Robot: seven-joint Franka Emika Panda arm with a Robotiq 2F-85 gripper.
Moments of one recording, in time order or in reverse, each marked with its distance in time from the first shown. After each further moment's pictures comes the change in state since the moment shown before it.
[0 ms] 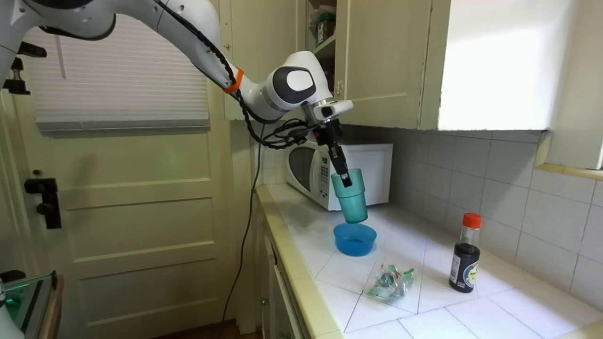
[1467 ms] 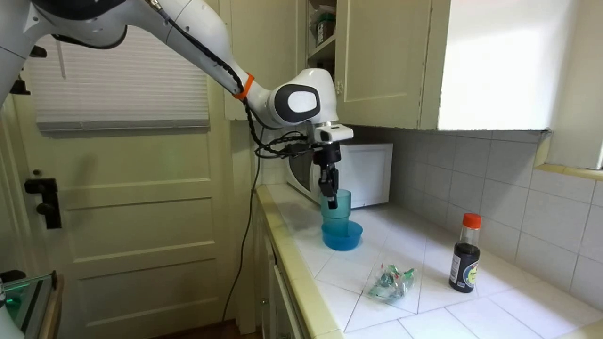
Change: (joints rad) arm -0.013 0.059 -0.006 0.002 0.267 -0.100 -0.026
